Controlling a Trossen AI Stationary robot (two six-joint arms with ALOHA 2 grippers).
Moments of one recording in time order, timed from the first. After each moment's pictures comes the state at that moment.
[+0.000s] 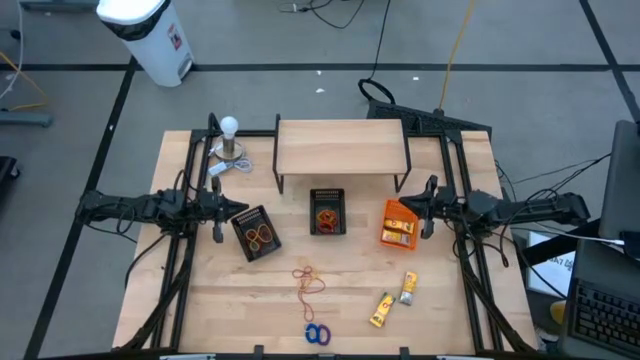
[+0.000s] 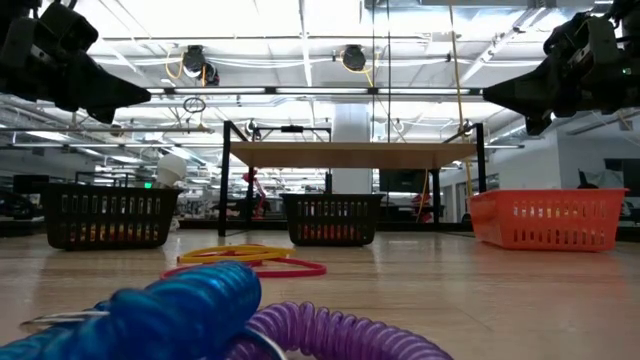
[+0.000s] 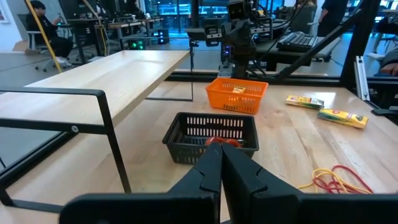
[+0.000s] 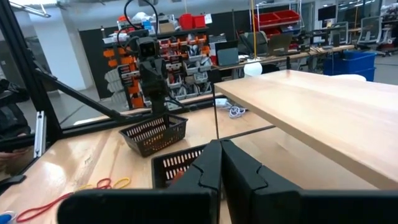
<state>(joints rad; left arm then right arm) -0.12 0.05 0.11 -0.15 -0.25 -0.01 0.07 0.19 0.02 0.21 0.29 0.15</state>
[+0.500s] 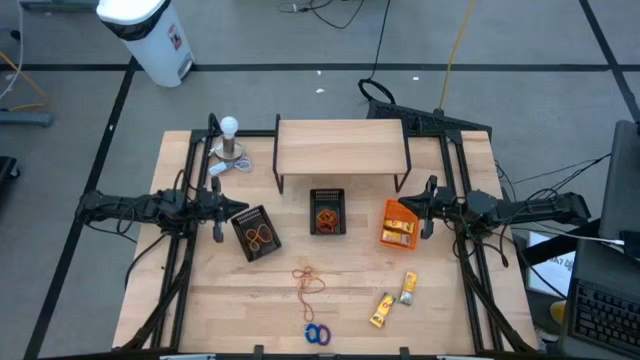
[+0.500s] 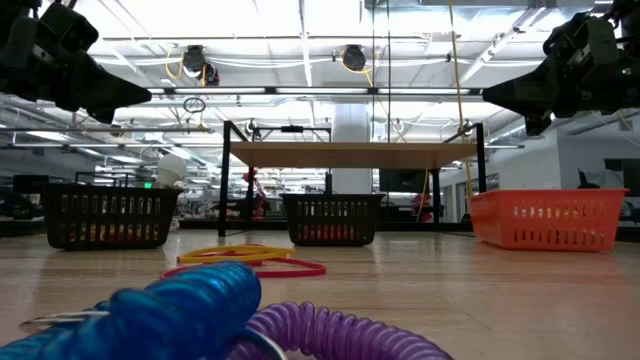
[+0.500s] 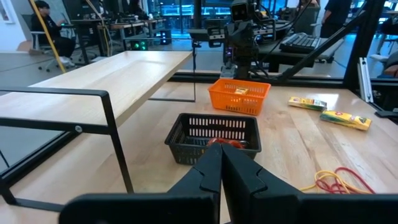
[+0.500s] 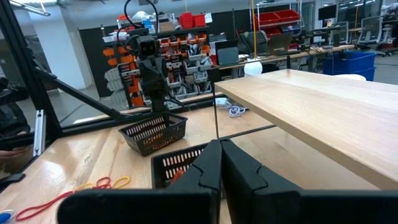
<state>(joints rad) -0.12 0.05 0.11 -0.15 -0.26 -0.01 0.07 0.19 0.02 0.21 0.29 0.14</state>
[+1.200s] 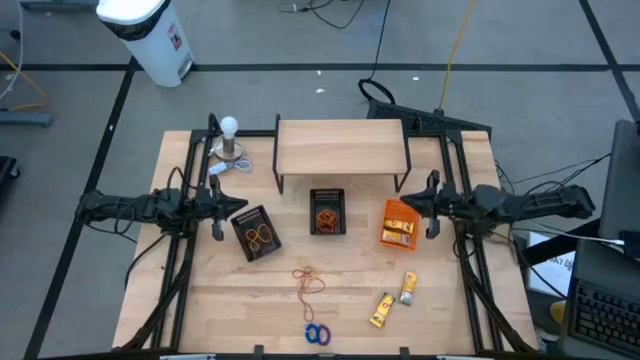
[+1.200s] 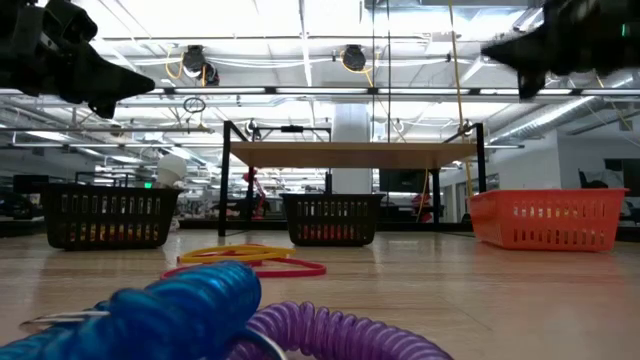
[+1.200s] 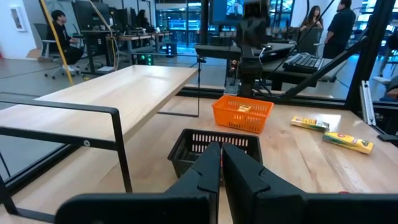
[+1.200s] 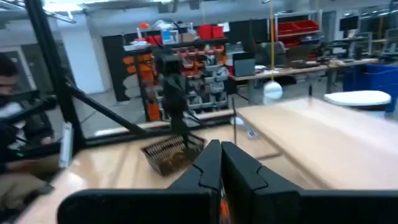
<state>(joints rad) -0.12 0.05 0.11 -0.09 -0.29 -0.03 0.12 0.33 0.22 0.17 0.26 0.12</state>
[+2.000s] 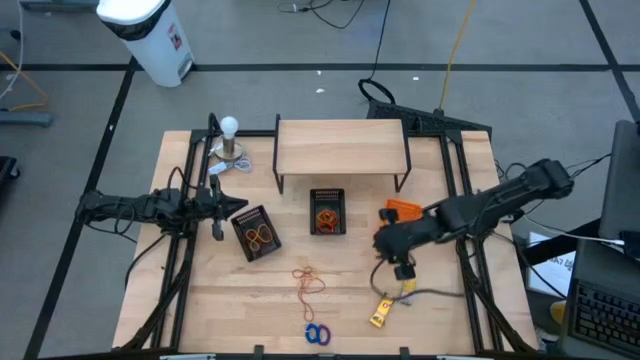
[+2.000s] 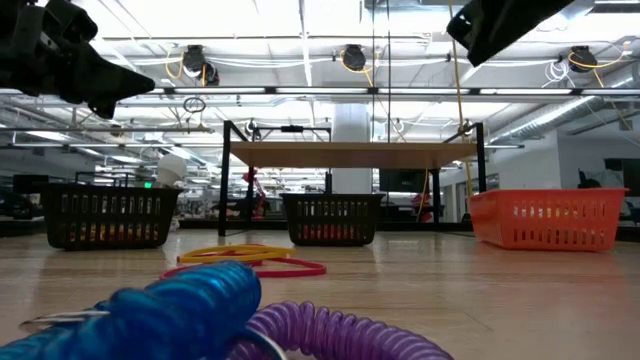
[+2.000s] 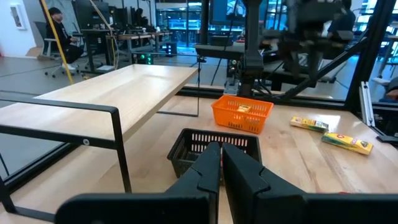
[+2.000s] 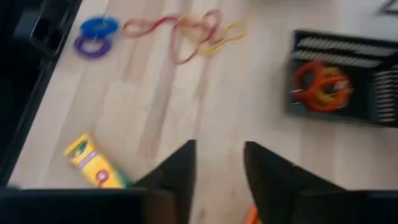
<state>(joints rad) -0.12 0.05 0.11 -0.09 -0.29 -0.04 0.36 1.31 1.07 -0.69 0.06 0.15</state>
